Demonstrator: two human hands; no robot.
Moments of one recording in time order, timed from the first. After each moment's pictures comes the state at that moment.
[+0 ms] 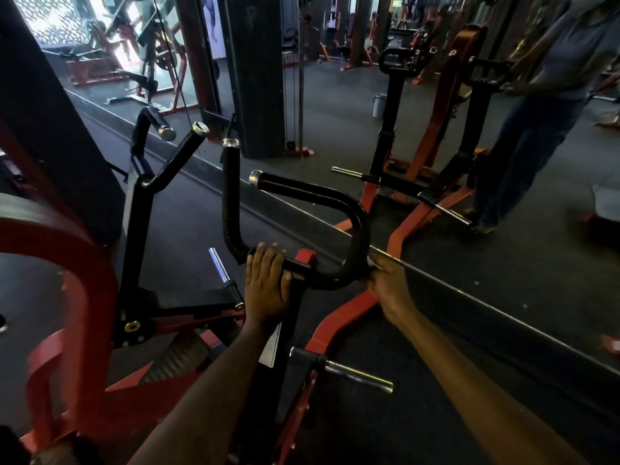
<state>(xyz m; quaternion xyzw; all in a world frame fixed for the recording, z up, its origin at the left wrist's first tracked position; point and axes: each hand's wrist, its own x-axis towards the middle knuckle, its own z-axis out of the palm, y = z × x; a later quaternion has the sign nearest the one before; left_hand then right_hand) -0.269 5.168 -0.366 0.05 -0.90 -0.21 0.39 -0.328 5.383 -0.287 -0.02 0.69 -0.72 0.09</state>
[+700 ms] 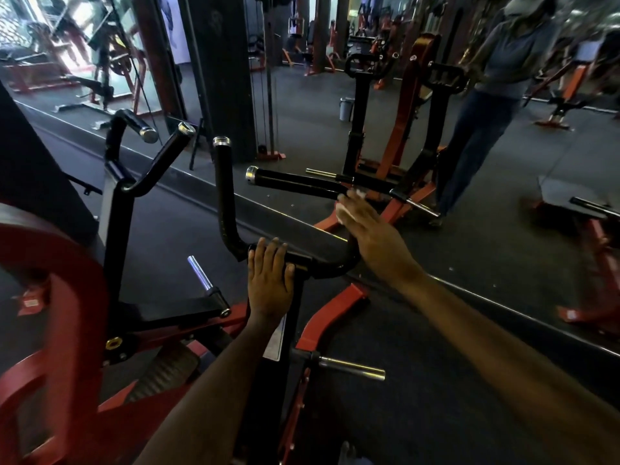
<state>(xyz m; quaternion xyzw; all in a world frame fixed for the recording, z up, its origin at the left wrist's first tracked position) -0.266 5.166 -0.363 0.02 -0.90 -0.21 0.39 -0.324 5.375 -0.240 -0.42 0.85 -0.09 -0.30</state>
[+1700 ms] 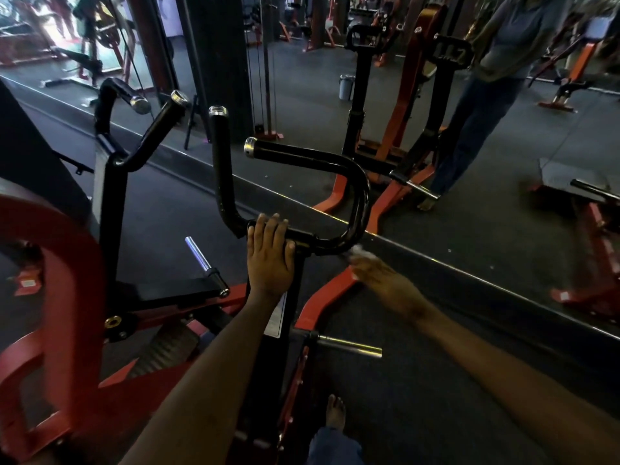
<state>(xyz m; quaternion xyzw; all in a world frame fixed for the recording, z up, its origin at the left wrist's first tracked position) -0.266 5.164 -0.366 0.02 -0.90 -0.21 0.39 -0.295 5.430 -0.352 -0.45 0.85 -0.11 -0.23</state>
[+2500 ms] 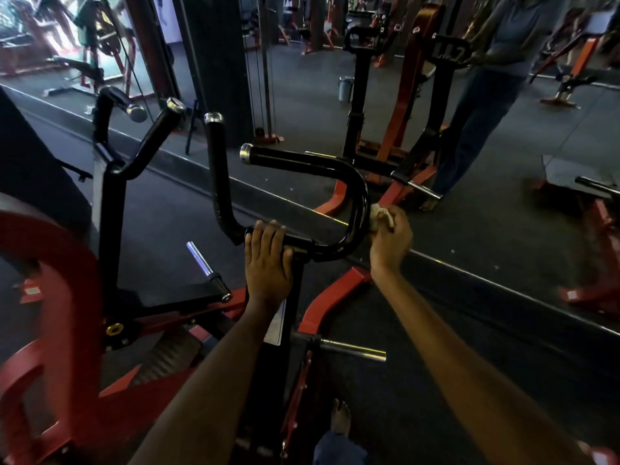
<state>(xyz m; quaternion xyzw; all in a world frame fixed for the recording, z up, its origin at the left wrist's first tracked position) -0.267 5.166 -0.365 0.02 -0.90 -0.19 0.39 -0.317 5.354 -0.279 0.06 0.70 -0.67 -0.23</state>
